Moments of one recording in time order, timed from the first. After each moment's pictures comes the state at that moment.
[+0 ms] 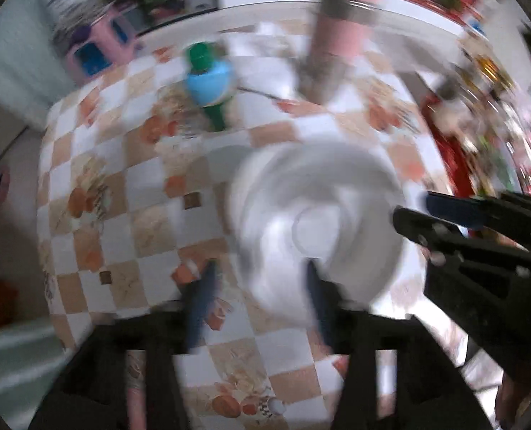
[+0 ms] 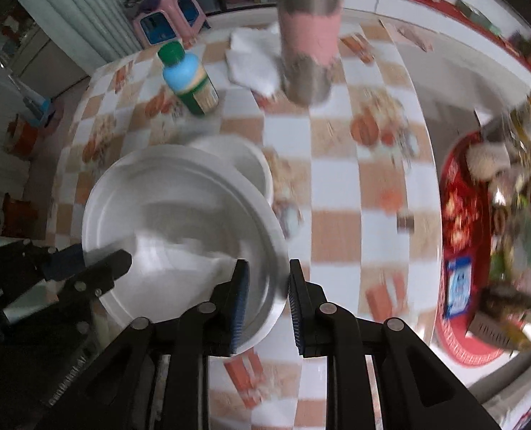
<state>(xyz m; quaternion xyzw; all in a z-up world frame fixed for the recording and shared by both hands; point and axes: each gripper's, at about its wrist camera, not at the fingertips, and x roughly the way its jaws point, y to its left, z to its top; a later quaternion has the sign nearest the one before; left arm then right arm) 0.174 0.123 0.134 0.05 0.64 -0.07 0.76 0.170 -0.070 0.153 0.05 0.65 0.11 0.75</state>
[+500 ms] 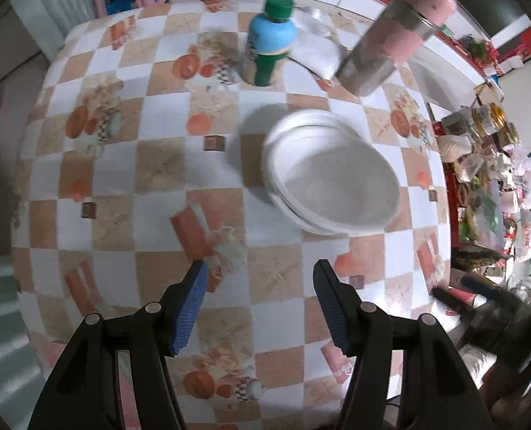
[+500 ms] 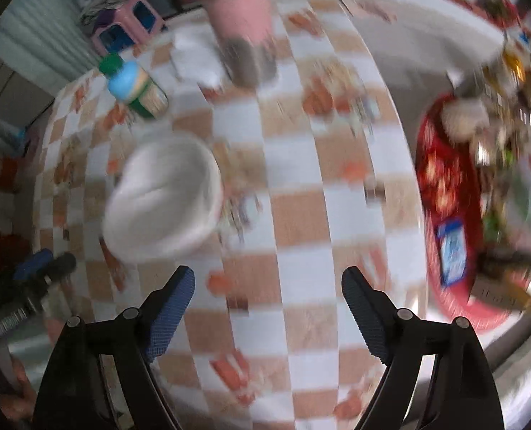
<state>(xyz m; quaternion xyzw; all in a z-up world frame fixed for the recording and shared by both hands) 0.136 0.172 0.115 -0.06 0.66 -0.07 0.74 0.118 -0.126 0.117 0.12 0.68 0.04 0.72</state>
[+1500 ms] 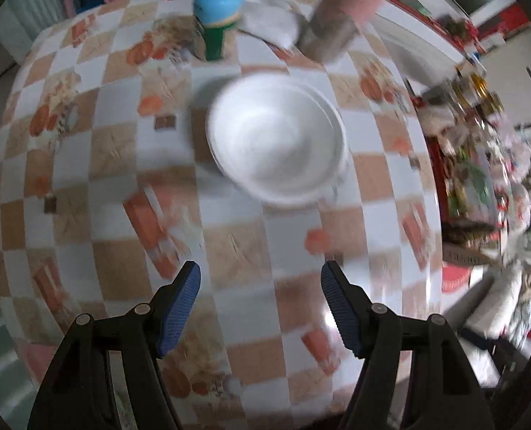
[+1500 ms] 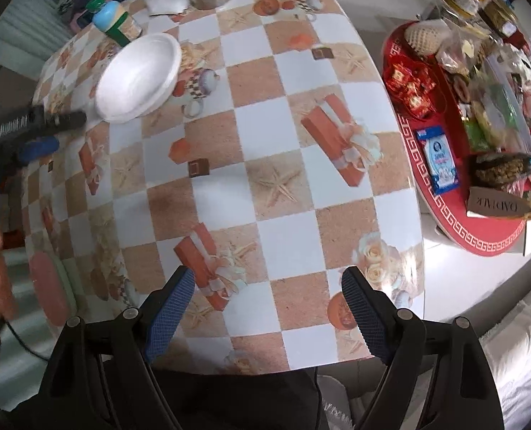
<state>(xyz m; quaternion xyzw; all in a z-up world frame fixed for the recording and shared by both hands) 0.118 0.133 0.096 -0.04 0.68 -0.12 0.72 0.012 -0.139 0.121 0.12 0.71 0.01 0.70</state>
